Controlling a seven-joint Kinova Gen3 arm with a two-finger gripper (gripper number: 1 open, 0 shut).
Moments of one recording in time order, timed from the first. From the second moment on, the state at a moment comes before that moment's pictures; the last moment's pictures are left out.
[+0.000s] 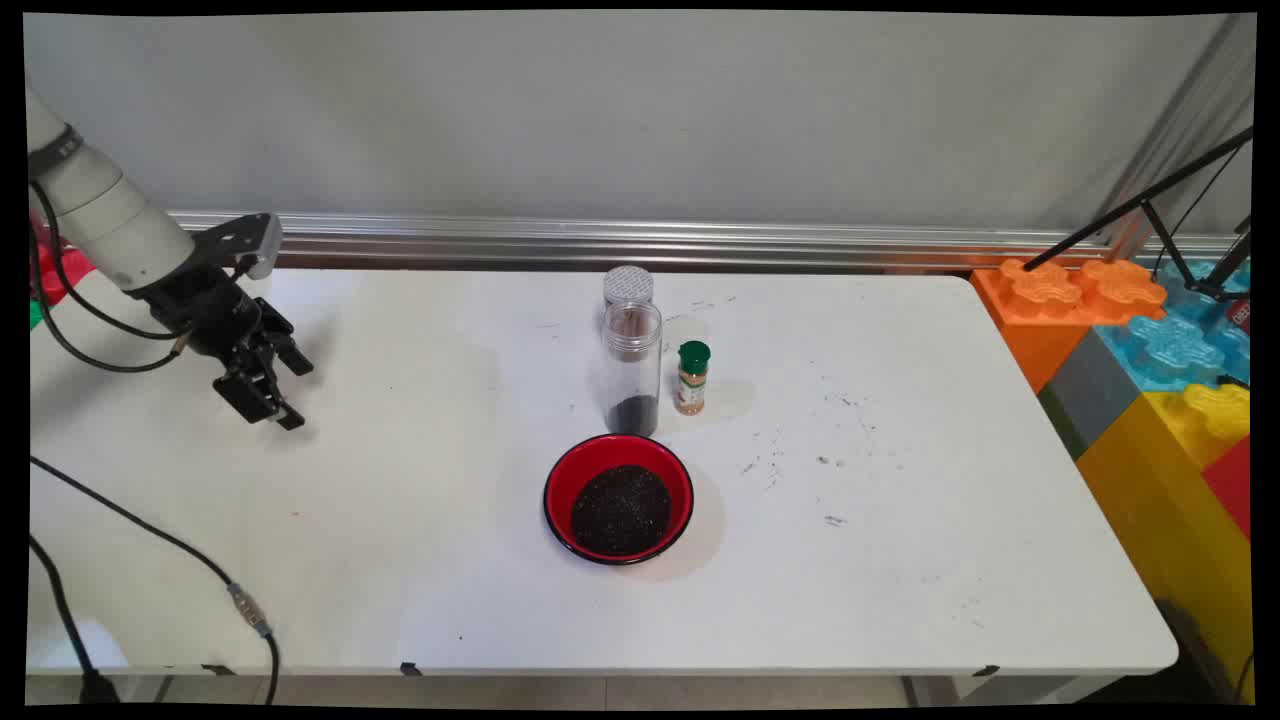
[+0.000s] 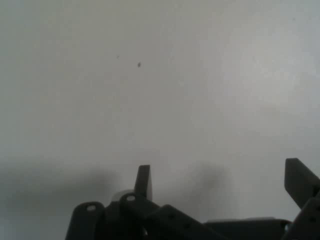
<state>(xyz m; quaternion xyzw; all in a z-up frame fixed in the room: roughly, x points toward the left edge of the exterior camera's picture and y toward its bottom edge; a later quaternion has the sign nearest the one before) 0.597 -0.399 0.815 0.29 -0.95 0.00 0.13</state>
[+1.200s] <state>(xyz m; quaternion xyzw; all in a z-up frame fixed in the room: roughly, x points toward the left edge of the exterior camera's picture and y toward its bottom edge) 0.466 -0.456 0.810 0.16 -0.97 0.00 0.19</state>
